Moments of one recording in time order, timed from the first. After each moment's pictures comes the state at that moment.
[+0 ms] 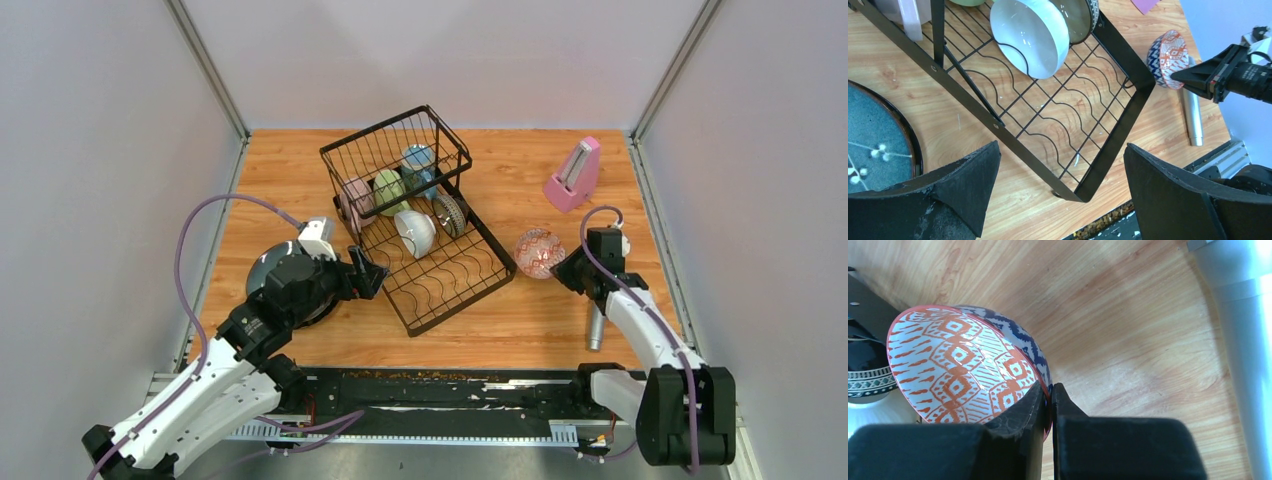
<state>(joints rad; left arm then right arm) -0.70 0.59 0.61 -0.37 -0.11 -0.59 0.02 1.08 0.54 -0.30 -0.03 0.81</state>
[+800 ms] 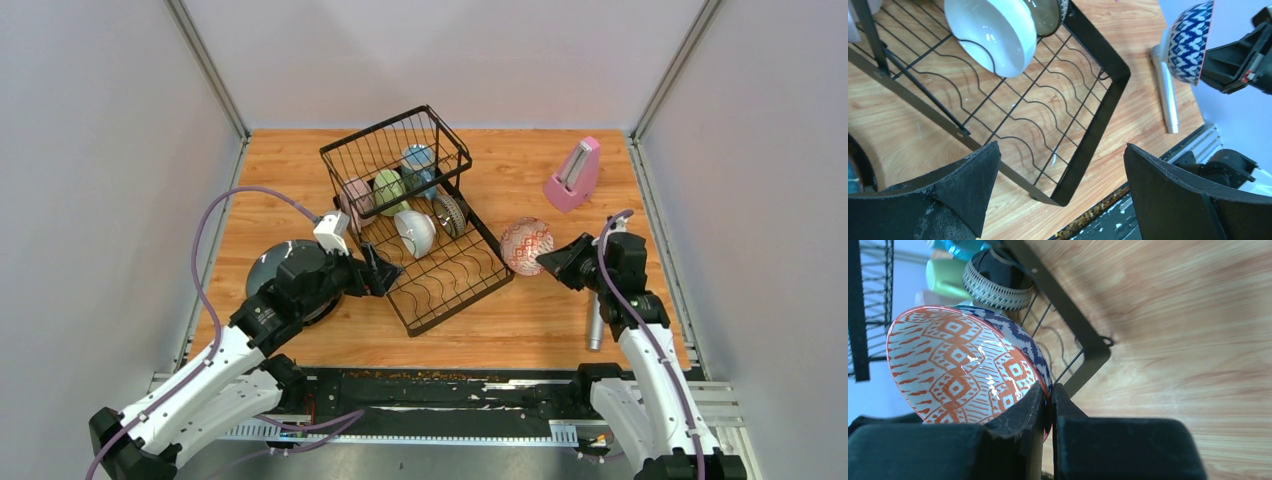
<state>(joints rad) -0.70 0.69 0.61 -0.27 0.00 -0.61 0.02 0.74 0.57 -0.38 -0.31 0.78</state>
